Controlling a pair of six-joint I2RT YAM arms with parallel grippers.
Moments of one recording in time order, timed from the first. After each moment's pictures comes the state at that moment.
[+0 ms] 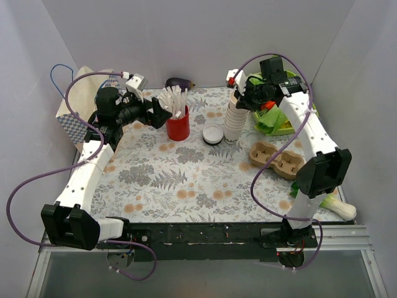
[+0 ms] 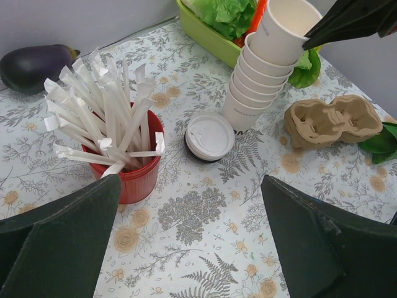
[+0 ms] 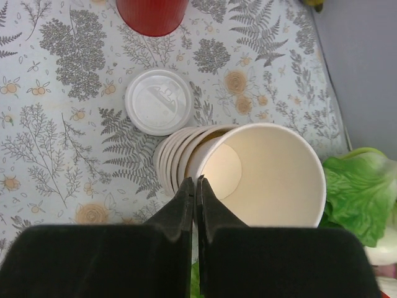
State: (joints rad) left arm -0.16 1.26 1.22 -0.22 0.62 -0.05; right arm 0.31 1.81 1.91 -0.97 -0.58 -0.87
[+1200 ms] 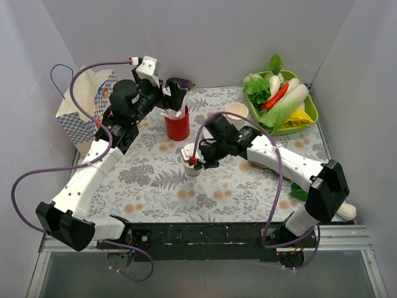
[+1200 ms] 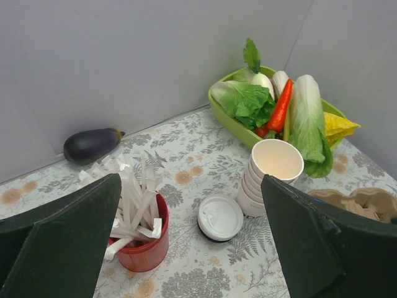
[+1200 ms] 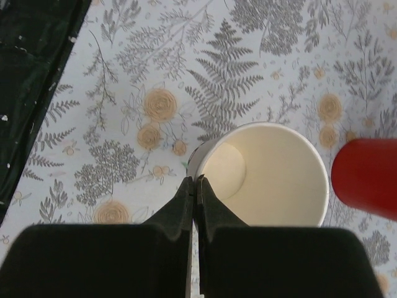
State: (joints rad) left arm -0.43 1.27 1.39 -0.11 0.15 -0.10; right arm 0.83 1.56 1.35 -0.74 -0.66 -1.00
